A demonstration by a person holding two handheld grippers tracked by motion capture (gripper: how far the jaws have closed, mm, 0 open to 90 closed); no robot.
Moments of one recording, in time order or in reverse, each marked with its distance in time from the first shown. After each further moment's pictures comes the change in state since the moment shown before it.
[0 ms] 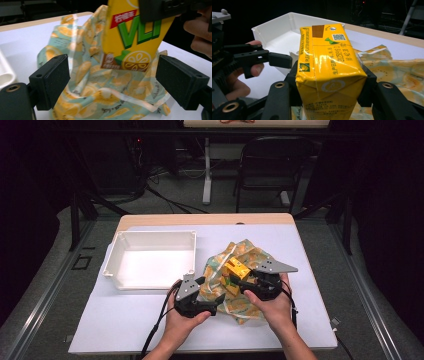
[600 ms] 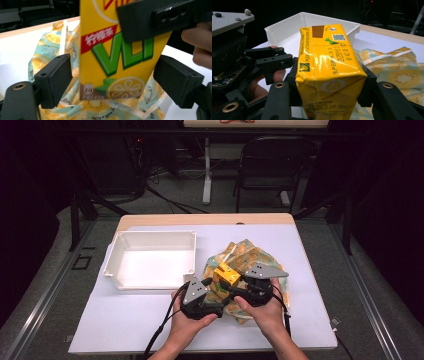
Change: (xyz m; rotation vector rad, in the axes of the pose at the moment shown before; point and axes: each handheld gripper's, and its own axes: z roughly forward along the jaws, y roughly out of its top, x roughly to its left) left arm -0.013 0.004 0.004 -0.011 -0.021 0.041; right arm 0.028 0.002 0.006 0.007 0.046 -0.005
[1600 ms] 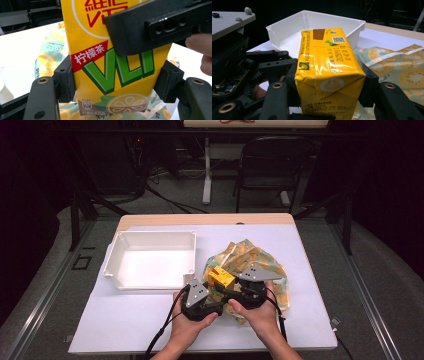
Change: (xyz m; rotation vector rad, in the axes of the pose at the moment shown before) left arm -0.005 -0.004 0.000 0.002 0.055 0.016; right arm 0.010 -0.004 0.009 0.005 -0.001 0.013
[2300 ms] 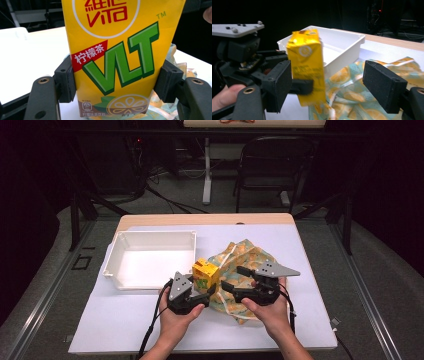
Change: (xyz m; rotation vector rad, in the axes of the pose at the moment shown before) left arm 0.031 0.006 -0.022 -0.037 0.080 -0.085; right arm -0.020 0.009 -0.025 -0.093 0.082 0.031
